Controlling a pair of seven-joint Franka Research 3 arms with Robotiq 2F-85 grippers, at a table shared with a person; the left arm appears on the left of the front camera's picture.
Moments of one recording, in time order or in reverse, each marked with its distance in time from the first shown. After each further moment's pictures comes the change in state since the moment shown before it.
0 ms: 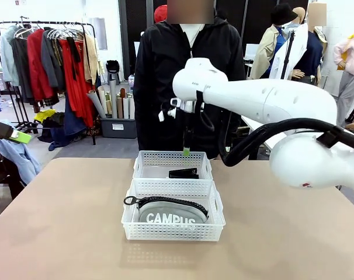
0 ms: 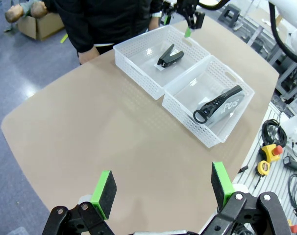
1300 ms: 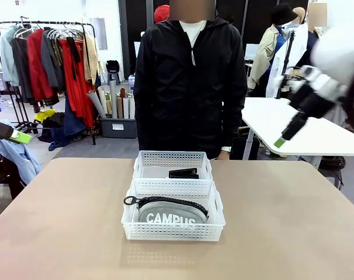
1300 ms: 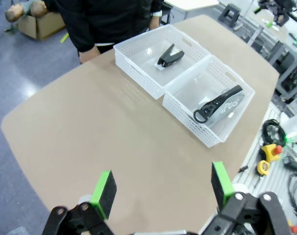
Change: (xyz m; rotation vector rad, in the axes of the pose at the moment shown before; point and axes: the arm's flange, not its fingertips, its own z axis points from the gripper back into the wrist) left arm 0.000 0.001 -0.001 0.001 0.002 0.002; right arm -0.329 0.220 0.126 -0.212 -0.394 -0.483
